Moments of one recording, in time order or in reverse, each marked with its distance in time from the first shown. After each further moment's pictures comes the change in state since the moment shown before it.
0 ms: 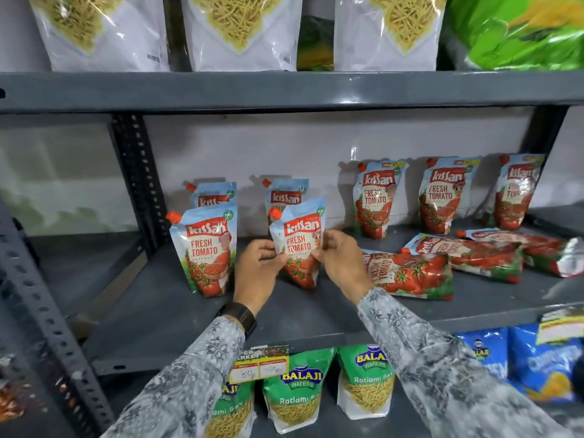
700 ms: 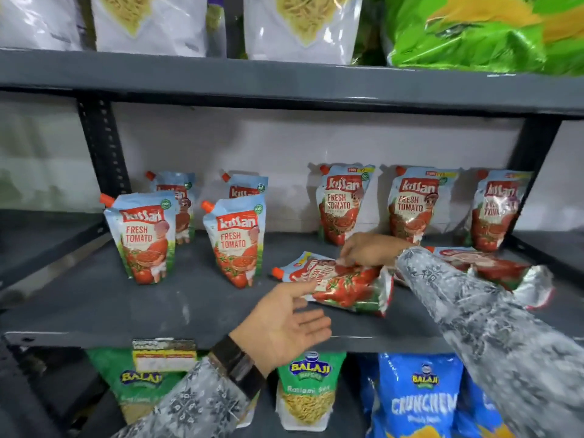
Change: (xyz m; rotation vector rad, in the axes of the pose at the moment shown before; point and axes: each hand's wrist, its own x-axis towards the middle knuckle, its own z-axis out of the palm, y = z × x) left_hand -0.114 0.069 0.160 -0.717 -0.199 -0.898; right_hand 0.075 -0.001 -0.193 -0.977 -0.671 0.062
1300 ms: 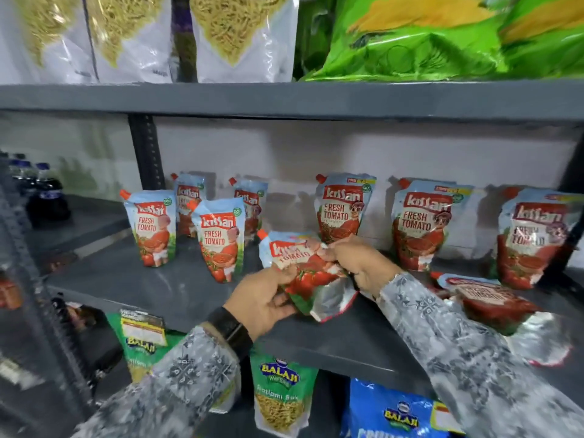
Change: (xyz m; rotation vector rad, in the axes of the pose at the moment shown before) left_hand 0.033 -0.017 0.083 0.046 0.342 0.396; right_hand 0.023 0.050 -0.002 1.035 0.016 -0.127
